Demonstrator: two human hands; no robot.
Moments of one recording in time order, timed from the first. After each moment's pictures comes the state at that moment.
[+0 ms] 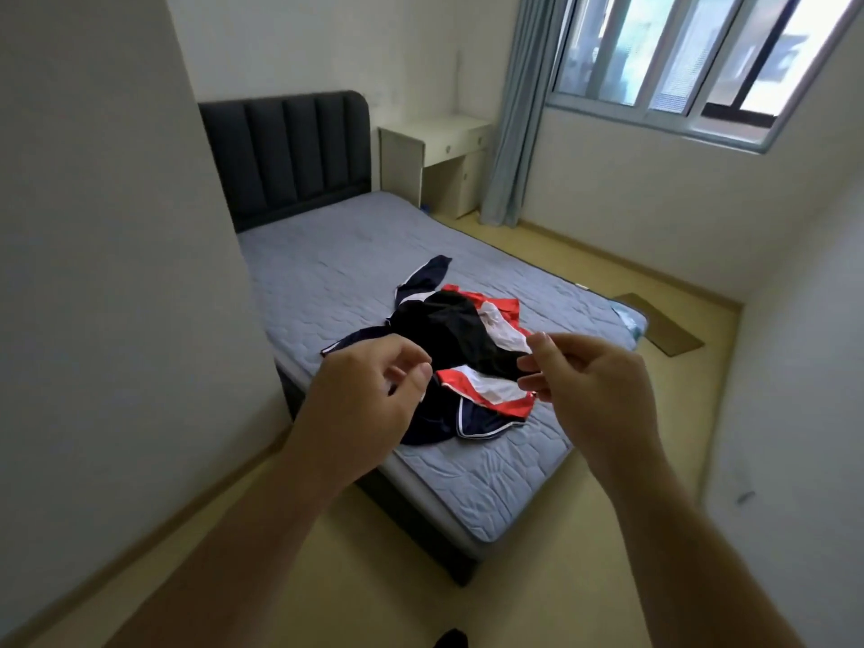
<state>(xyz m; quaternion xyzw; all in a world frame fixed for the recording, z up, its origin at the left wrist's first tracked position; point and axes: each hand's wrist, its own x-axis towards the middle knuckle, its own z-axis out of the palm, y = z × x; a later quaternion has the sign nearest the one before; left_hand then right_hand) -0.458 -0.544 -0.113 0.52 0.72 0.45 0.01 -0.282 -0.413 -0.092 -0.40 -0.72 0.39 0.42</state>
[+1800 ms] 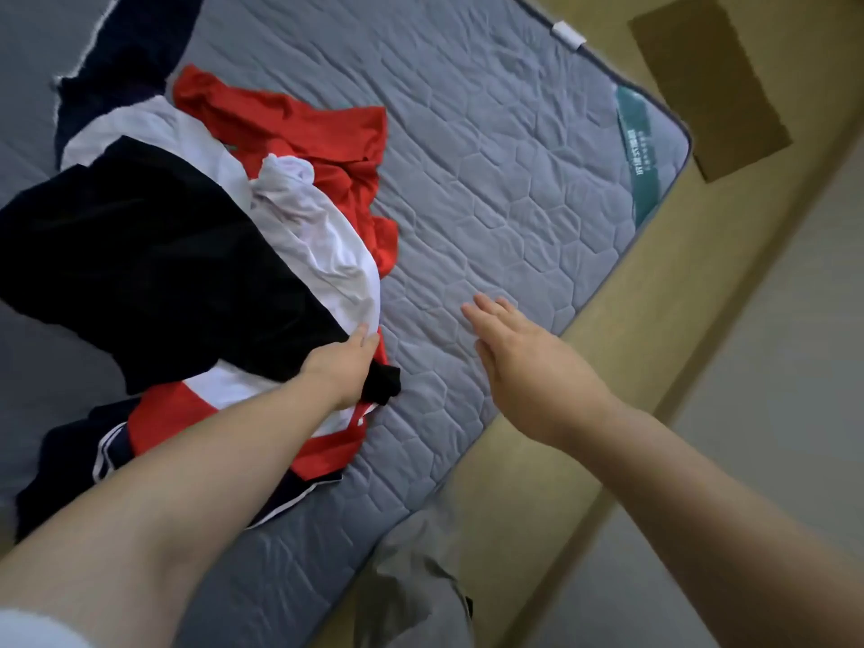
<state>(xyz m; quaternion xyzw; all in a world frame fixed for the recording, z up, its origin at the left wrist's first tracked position) -0.530 0.420 -0.680 0.53 0.72 -0.25 0.38 -0.325 0.555 -0.511 -0.33 -0.87 0.30 -0.19</state>
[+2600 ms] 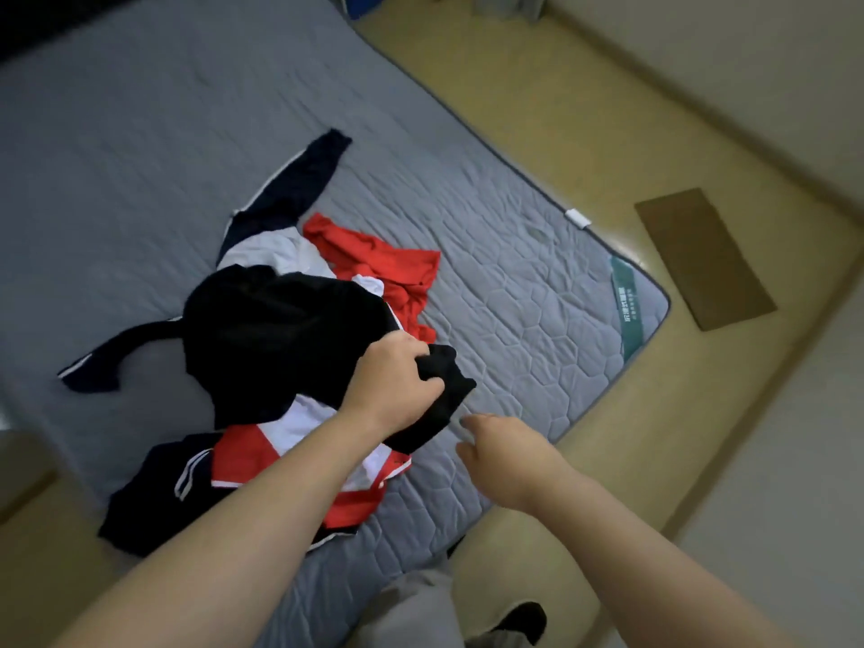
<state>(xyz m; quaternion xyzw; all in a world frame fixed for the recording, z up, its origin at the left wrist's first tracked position) -0.508 0.466 -0.402 0.39 0.85 0.26 0.24 -0.346 0.541 -0.388 -0.31 -0.84 0.32 -0.30</state>
